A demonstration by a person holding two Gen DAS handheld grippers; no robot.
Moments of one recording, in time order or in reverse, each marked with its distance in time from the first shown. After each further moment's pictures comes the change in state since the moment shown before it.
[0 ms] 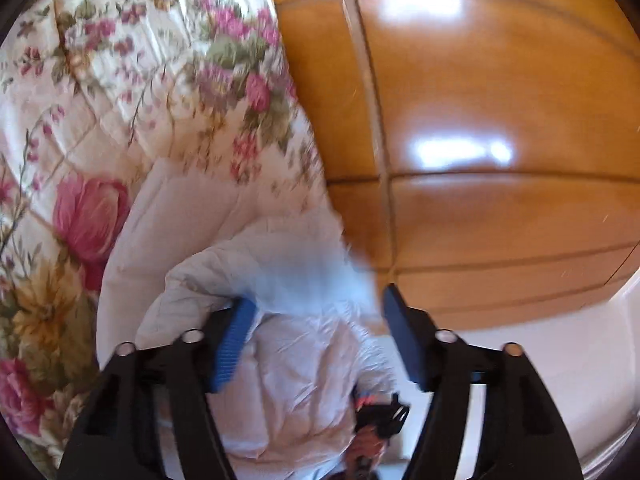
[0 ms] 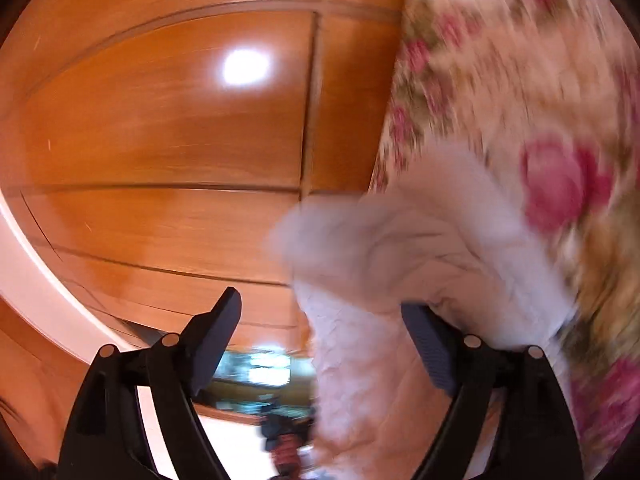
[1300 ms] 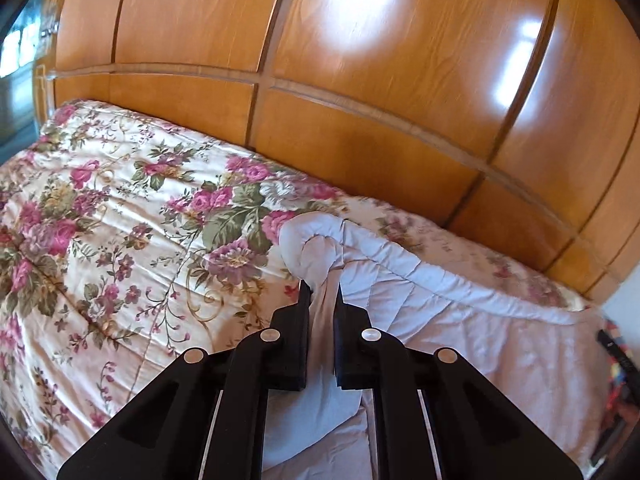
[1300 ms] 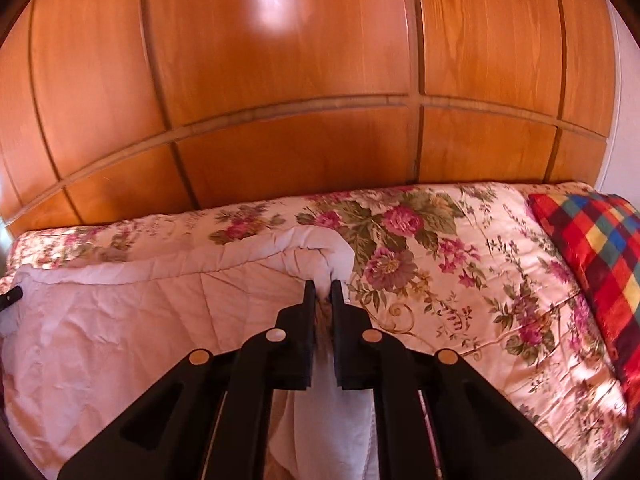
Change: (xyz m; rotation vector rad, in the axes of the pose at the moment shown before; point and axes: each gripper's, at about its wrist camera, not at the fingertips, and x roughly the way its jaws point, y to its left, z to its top) left arm 0.103 -0.089 -0.013 0.760 -0.309 0.736; right arm 0.125 0.070 -0.019 -0.949 -0.105 -0.913
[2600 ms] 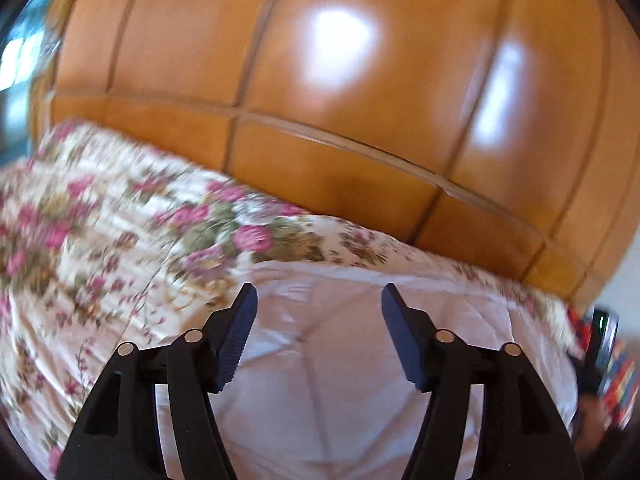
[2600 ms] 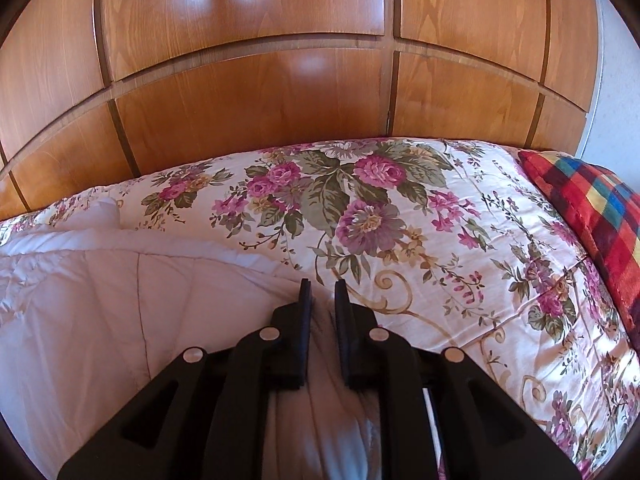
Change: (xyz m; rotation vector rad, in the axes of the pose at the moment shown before) left arm -0.040 -0.033 -0.040 0.053 -0.163 -0.083; right arm 0.063 -0.010 -0.027 0.038 0.072 -0.131
